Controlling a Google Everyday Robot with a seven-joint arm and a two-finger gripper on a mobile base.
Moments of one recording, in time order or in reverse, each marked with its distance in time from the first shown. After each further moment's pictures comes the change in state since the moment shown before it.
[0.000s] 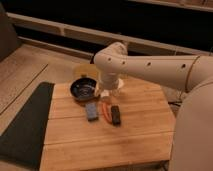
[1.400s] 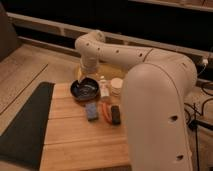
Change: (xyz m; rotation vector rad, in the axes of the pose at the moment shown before) arm -0.027 0.184 0.013 -0.179 -0.006 -0.381
